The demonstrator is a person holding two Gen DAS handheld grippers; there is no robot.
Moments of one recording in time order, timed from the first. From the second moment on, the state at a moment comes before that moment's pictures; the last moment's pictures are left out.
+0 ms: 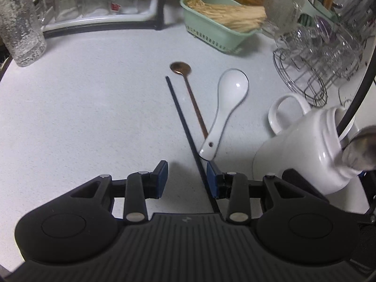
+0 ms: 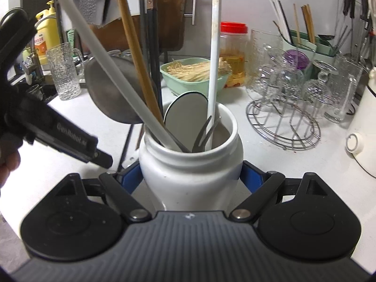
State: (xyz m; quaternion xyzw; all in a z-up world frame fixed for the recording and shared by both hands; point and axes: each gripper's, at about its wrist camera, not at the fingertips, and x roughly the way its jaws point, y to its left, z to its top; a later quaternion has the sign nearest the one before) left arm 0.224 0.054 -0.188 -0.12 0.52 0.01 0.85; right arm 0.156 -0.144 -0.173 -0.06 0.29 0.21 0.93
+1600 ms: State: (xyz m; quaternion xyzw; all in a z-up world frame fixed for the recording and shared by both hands) left arm 0.322 -0.011 -0.201 0.10 0.54 -0.11 0.83; right arm 0.158 -0.161 -0.176 -0.07 0.28 0.22 0.93
